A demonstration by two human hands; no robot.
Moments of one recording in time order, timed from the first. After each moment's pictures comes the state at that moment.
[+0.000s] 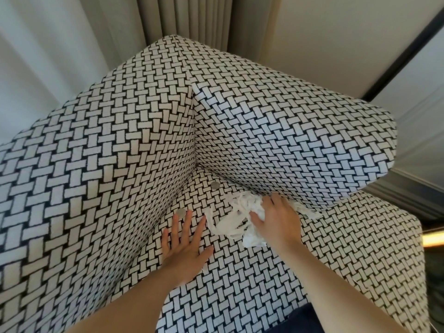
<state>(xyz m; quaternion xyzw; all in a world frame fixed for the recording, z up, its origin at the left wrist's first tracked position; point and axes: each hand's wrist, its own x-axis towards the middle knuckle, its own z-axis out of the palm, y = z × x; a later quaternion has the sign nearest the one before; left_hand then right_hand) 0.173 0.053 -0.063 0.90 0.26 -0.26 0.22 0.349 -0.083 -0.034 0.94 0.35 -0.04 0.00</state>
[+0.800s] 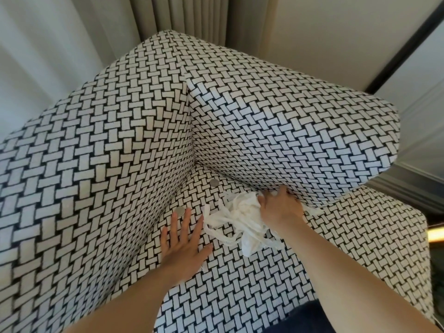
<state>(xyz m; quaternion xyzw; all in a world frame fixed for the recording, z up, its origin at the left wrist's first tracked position) 0.175 0.052 -0.061 0.90 0.27 -0.28 0.21 0.380 -0.068 -0.035 0.94 0.26 -0.18 0.11</state>
